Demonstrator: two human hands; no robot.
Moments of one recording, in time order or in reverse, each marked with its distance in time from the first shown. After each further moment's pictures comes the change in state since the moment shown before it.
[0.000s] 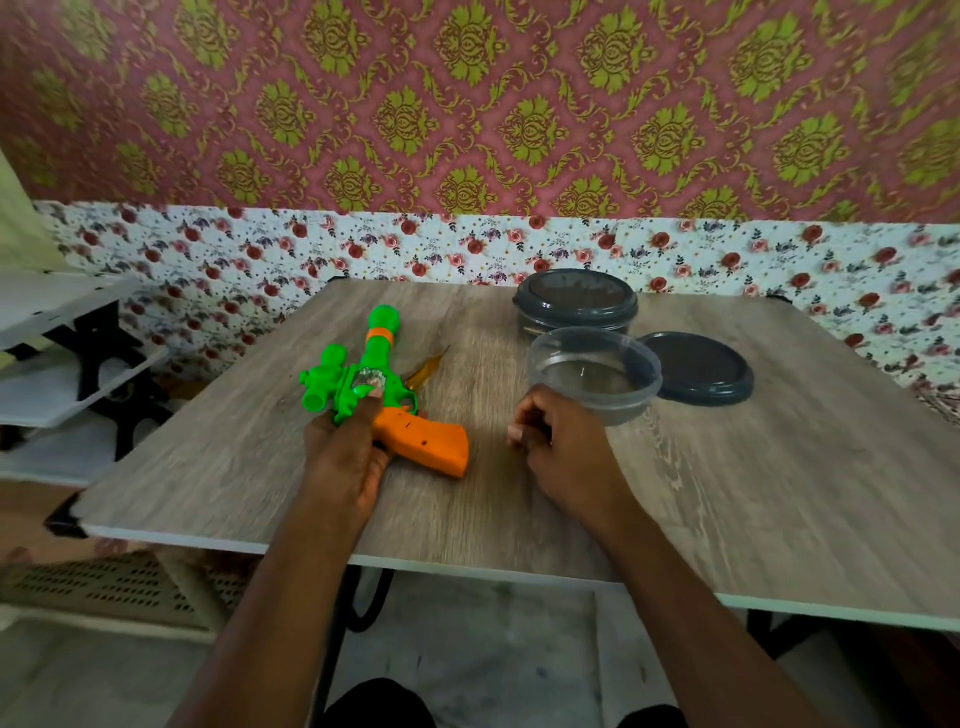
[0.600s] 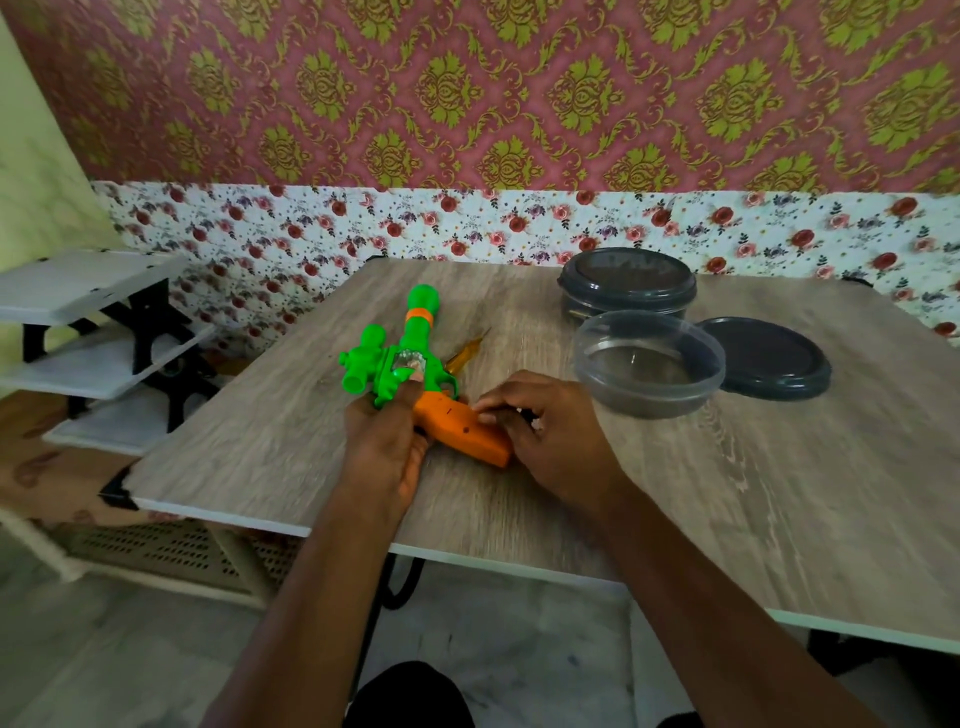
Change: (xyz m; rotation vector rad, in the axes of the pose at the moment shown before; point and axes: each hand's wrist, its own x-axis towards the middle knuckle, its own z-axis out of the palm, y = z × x) left_hand 0.004 0.000 -0.001 0.009 0.031 -0.035; right_hand 0.028 -0.011 0.045 0.134 0.007 -0.414
